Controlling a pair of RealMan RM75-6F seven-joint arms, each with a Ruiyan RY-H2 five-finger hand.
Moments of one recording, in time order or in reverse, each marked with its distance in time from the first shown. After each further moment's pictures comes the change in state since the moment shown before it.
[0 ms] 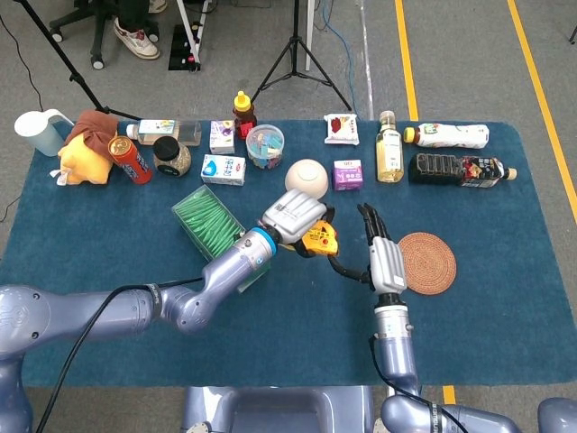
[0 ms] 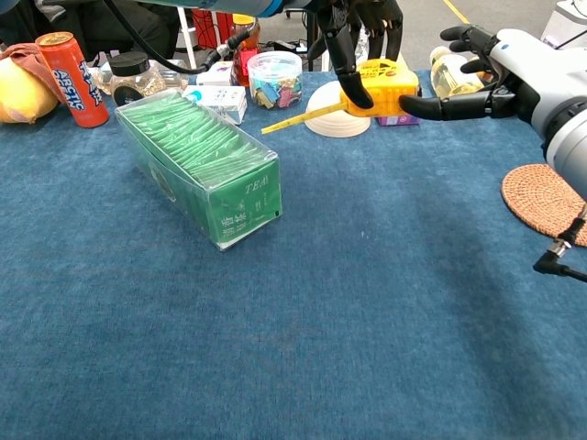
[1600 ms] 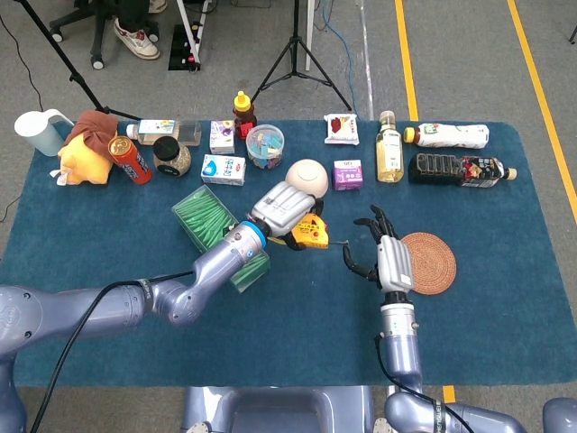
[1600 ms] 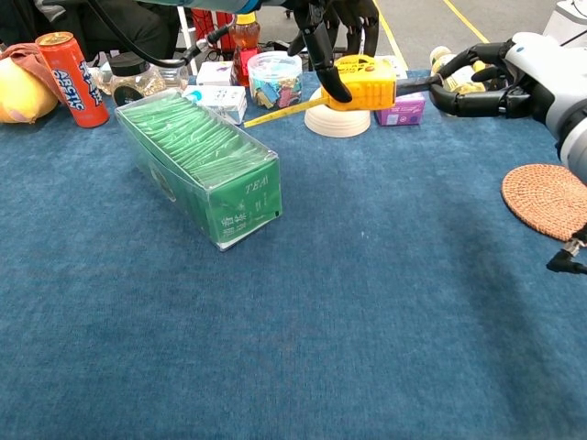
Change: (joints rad) left arm 0.018 0.019 0.023 0.027 0.024 -0.012 -0.042; right arm -0.001 0.022 0.005 0.002 0.042 0.004 0.004
